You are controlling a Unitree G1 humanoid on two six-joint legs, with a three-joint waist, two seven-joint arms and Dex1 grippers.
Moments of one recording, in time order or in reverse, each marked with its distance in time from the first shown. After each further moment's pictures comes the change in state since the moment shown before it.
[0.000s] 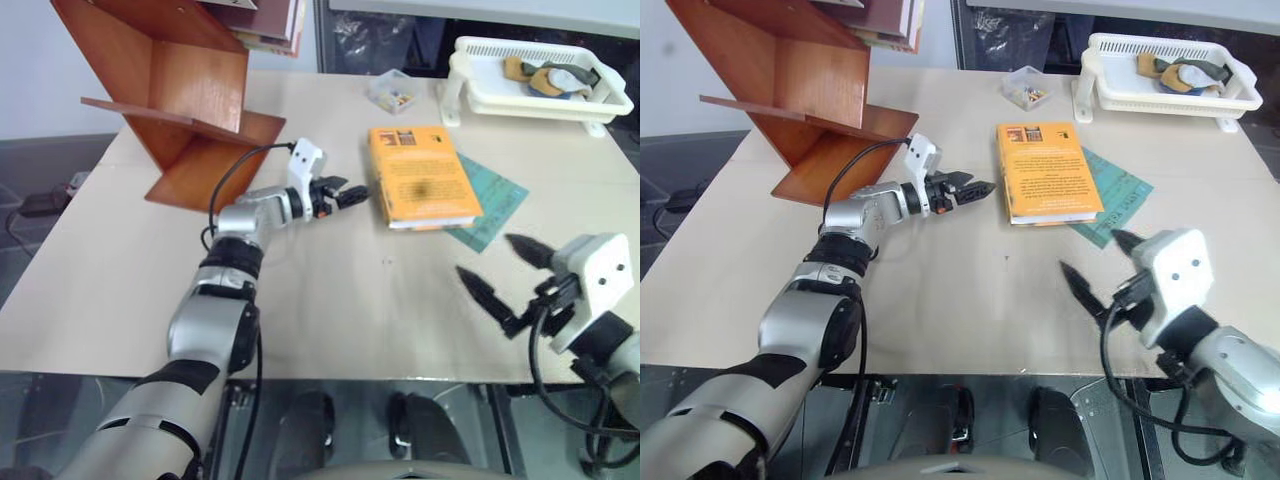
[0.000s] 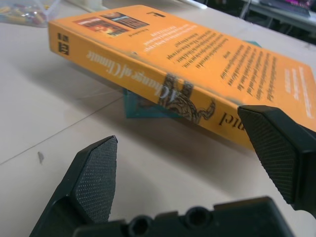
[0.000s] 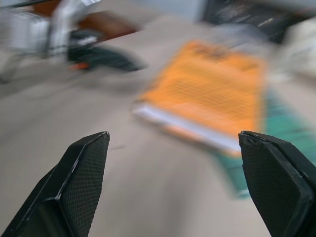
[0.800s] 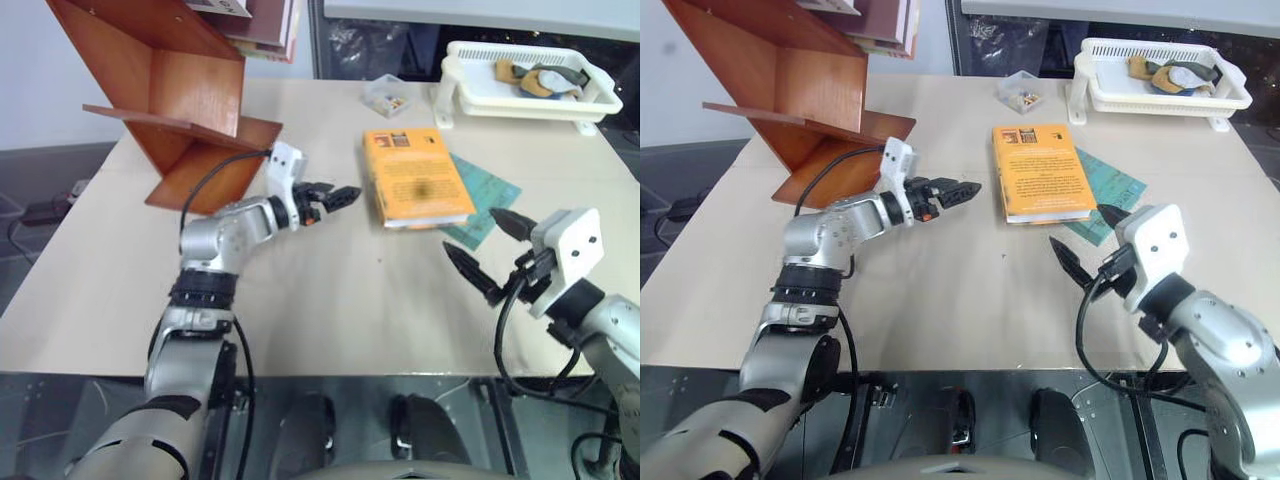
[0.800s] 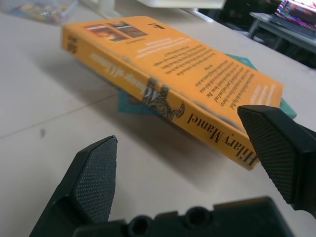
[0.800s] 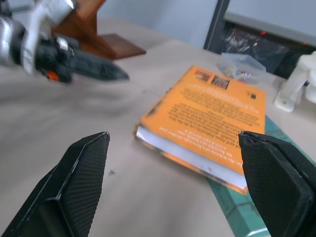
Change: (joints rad) left arm 0.197 0.065 -0.003 -0.453 -0.216 0.292 0.207; right arm -0.364 0.461 0.169 -0.022 -0.422 0.390 0.399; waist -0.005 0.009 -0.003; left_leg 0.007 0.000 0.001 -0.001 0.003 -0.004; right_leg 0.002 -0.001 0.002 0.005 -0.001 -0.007
